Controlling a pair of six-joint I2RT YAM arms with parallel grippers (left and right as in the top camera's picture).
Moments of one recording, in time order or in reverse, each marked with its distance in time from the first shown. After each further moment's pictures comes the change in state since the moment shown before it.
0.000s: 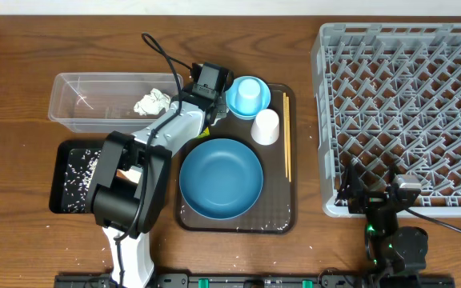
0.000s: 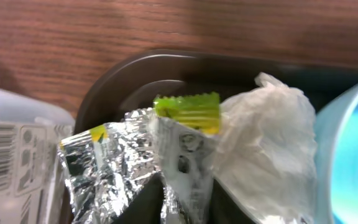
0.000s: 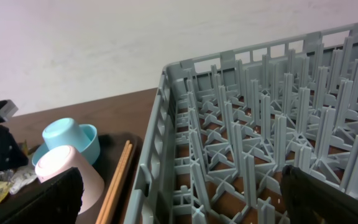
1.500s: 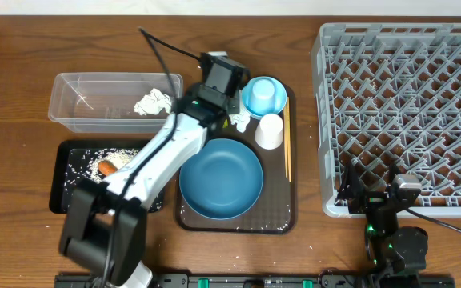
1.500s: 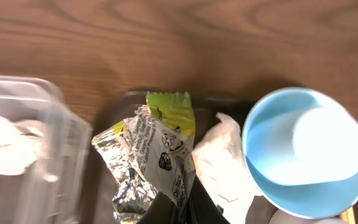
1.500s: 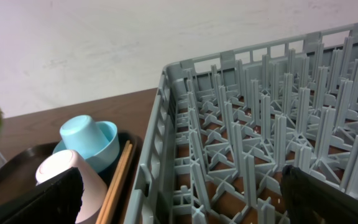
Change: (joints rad) left arm -0.105 -0.286 -0.002 -0.118 -0.075 -0.054; right arm 0.000 0.000 0.000 0.000 0.000 0.000
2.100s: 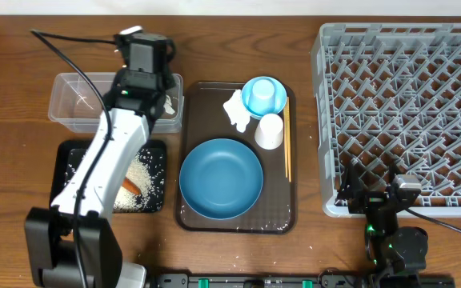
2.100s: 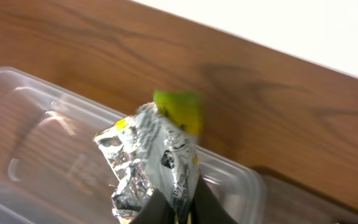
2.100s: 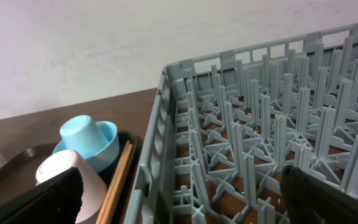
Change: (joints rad) left arm 0.315 -0.098 0.000 0.001 -0.080 0.002; right arm 0.000 0.000 0.000 0.000 0.000 0.000
